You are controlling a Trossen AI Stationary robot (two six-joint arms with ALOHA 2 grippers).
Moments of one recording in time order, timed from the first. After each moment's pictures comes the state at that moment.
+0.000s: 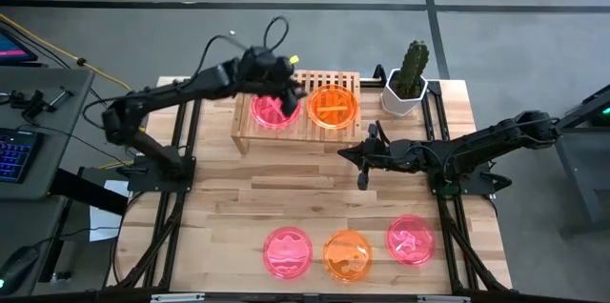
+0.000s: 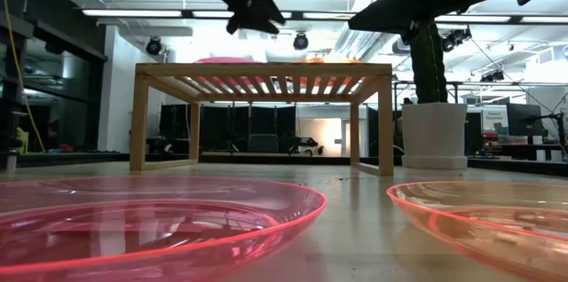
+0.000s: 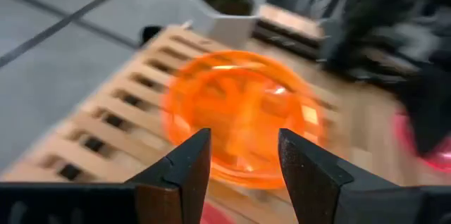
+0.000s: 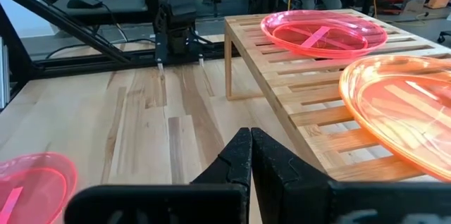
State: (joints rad) left arm 0.43 1.49 1.34 -0.37 0.12 -0.10; right arm 0.15 1.15 0.54 0.37 0.37 0.10
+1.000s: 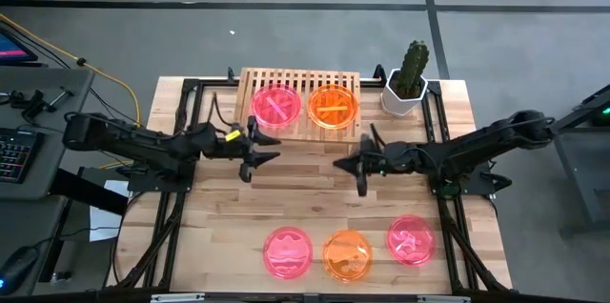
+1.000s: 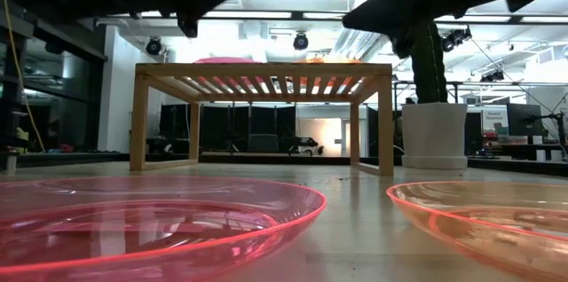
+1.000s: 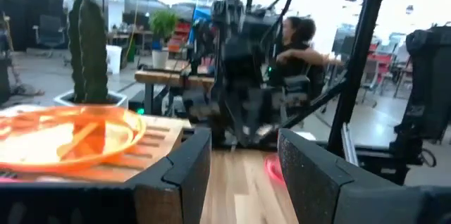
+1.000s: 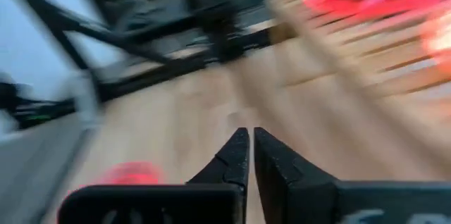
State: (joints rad) left arm 0.04 1.11 0.35 0.90 0.05 -0.12; right arm 0.16 1.22 0.54 0.45 0.19 0.36
